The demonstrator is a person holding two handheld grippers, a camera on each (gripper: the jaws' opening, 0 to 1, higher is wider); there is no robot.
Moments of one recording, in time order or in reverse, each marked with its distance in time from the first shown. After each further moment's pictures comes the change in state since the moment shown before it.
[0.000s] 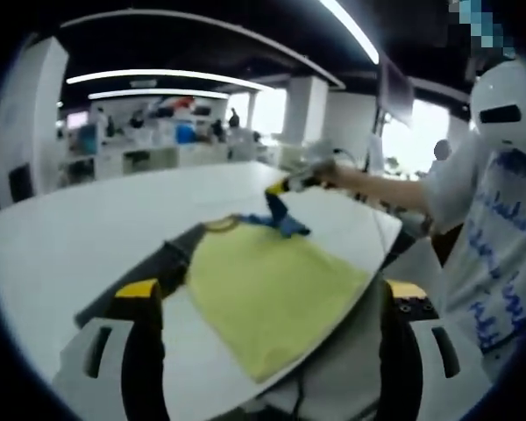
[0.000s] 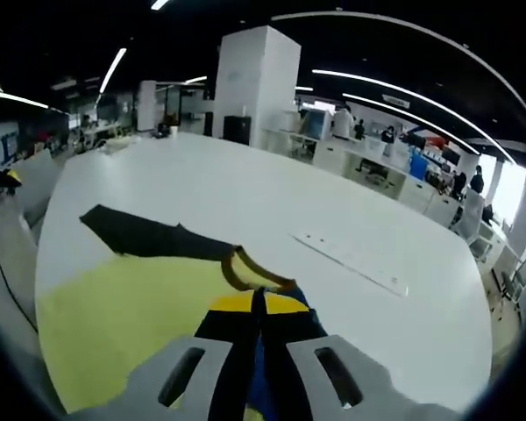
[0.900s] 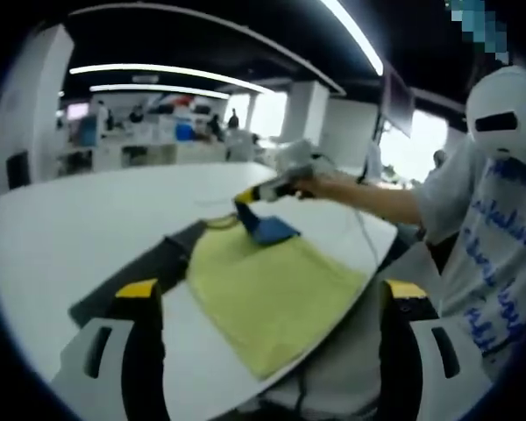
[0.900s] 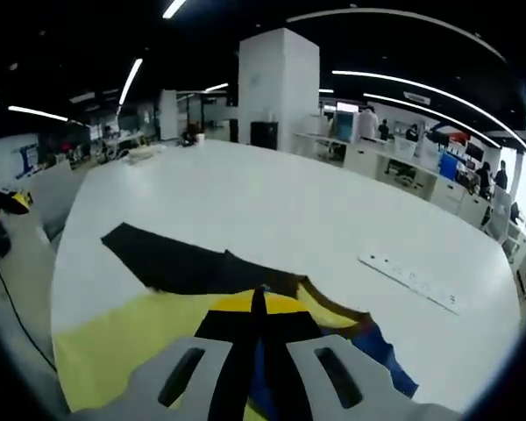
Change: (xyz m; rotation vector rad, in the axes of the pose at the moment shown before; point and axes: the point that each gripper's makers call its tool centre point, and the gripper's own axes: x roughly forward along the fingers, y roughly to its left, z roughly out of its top) left arm -0.007 0.018 -0.005 -0.049 -0.017 -0.029; right arm 0.068 0.087 0.029 -0.018 -0.015 0.134
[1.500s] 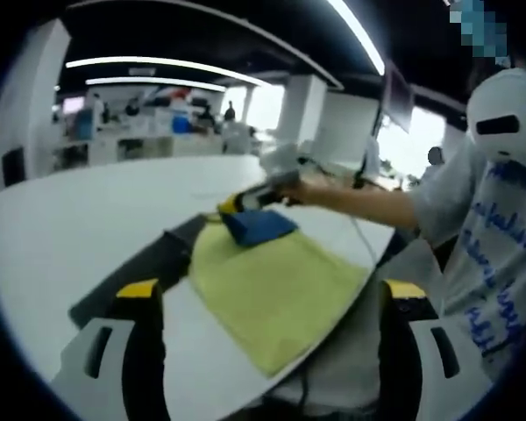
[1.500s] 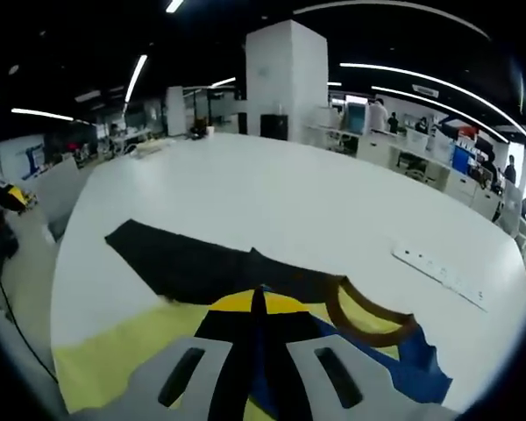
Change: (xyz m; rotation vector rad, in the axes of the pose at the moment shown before) left arm 0.006 0.011 -0.005 -0.008 0.040 -0.024; right arm 0.037 0.043 -0.003 0.053 0.007 0.065
